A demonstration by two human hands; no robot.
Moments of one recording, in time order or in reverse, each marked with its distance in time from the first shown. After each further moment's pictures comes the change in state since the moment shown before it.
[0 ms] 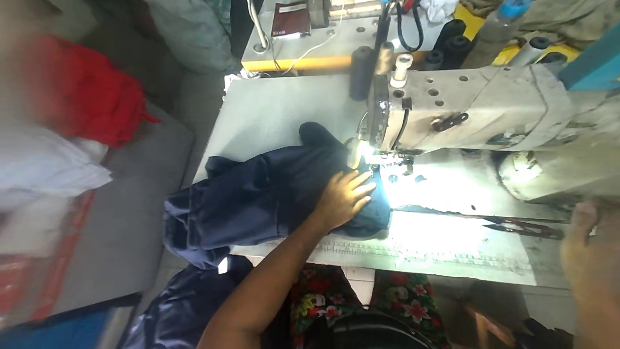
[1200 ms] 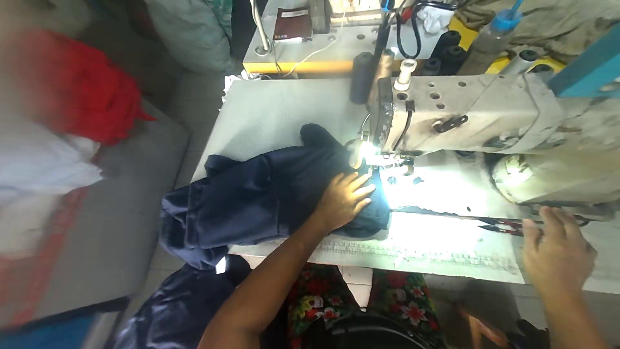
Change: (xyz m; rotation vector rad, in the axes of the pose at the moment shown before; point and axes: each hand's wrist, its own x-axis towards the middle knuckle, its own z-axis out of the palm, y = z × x) left_hand -0.001 0.005 -0.004 0.015 -0.020 0.001; right_hand -0.028 -0.004 0.014 -0.001 -0.189 0.018
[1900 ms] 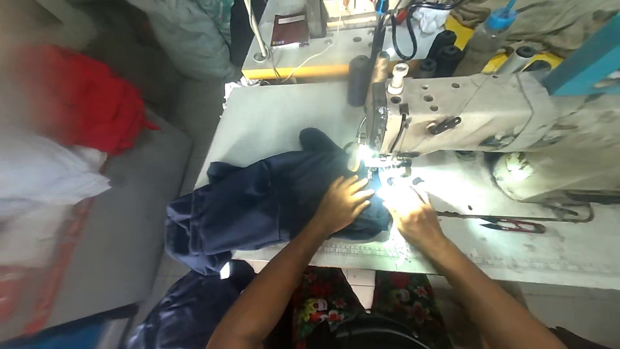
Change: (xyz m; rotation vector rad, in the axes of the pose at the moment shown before) left_hand -0.003 -0.001 -0.002 -0.048 -0.006 0.003; right_hand 0.000 -0.190 0.054 0.305 -0.078 -0.664
